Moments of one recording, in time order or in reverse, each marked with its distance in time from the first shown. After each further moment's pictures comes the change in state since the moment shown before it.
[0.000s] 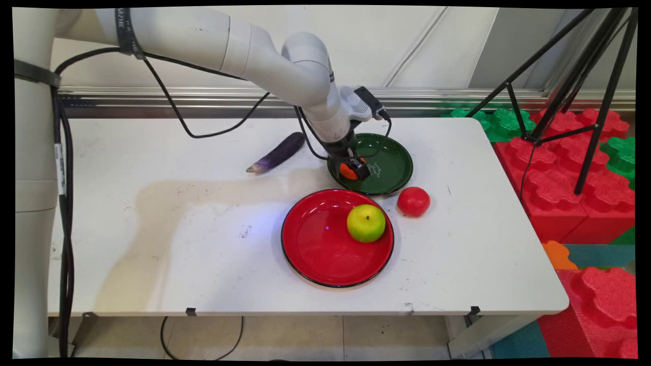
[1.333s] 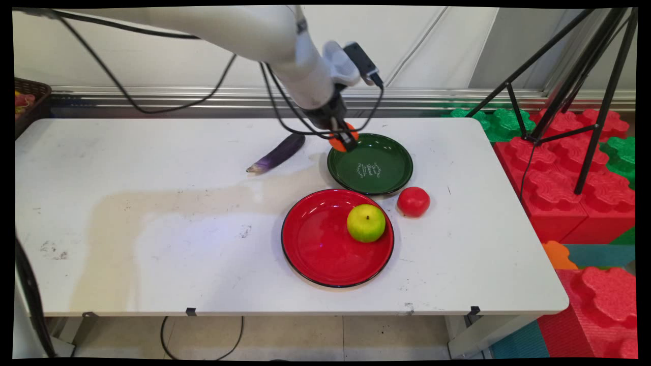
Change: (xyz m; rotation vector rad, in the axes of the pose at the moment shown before) arm -0.004 -0.008 -0.115 0.043 0.080 0.127
